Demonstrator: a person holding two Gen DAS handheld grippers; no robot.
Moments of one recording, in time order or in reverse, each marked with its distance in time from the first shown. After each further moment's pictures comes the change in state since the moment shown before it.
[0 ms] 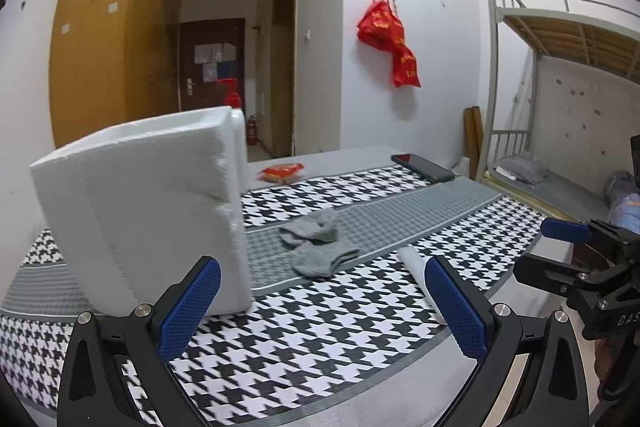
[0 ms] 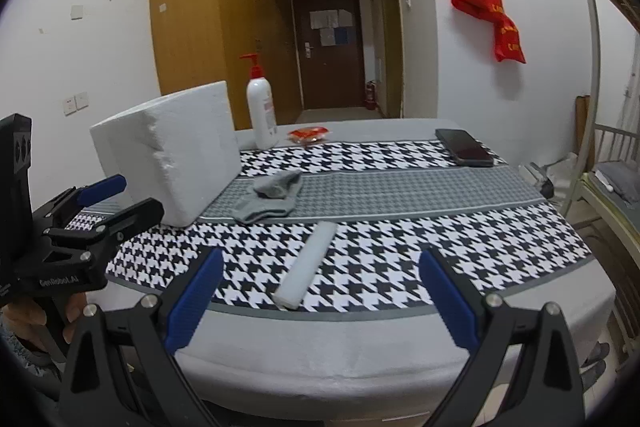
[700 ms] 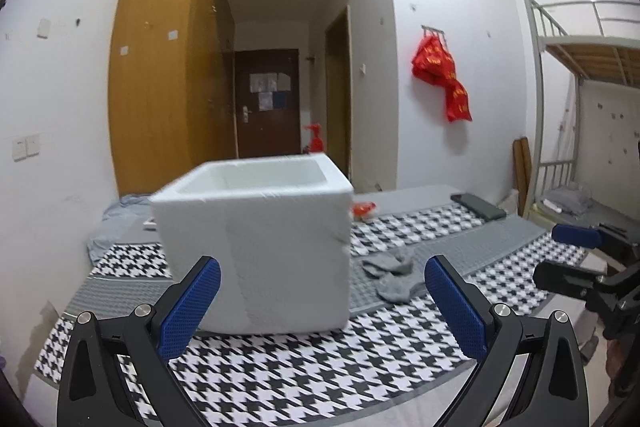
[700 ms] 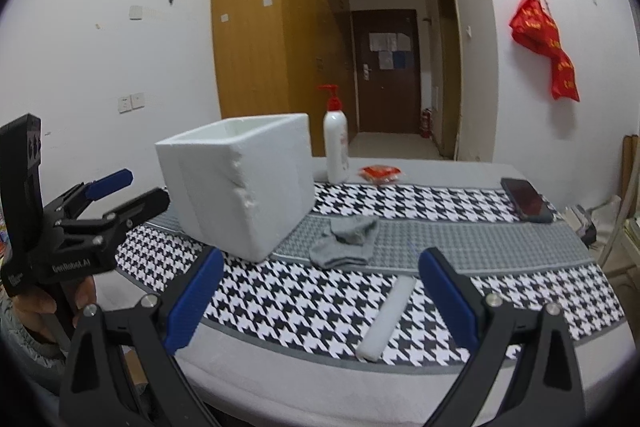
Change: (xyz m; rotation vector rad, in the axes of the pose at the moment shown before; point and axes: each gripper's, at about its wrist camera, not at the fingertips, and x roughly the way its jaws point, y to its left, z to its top) left arm -0.052 0.040 0.009 -0.032 -0.111 0.199; right arm -0.001 0.047 0.029 -0.100 -0.068 0.189
